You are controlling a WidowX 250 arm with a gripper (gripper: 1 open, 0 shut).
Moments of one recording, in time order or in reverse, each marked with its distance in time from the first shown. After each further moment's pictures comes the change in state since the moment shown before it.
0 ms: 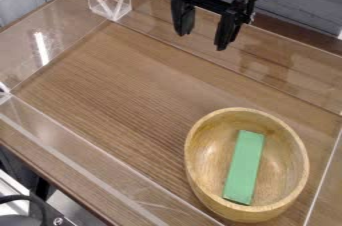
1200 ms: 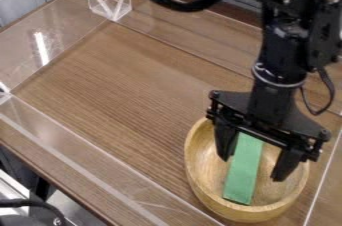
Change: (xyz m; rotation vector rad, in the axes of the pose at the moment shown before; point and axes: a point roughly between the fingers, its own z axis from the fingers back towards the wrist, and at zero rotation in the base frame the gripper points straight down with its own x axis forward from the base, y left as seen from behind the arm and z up) arm -0.077 -0.105 -0.057 -0.027 0.009 0.101
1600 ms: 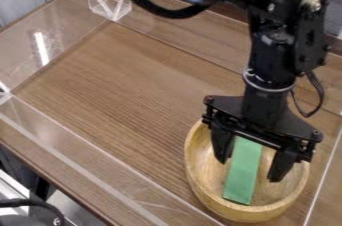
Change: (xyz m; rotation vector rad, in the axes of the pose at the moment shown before) arm 0.003 0.003 -0.008 -0.027 -0.020 0.015
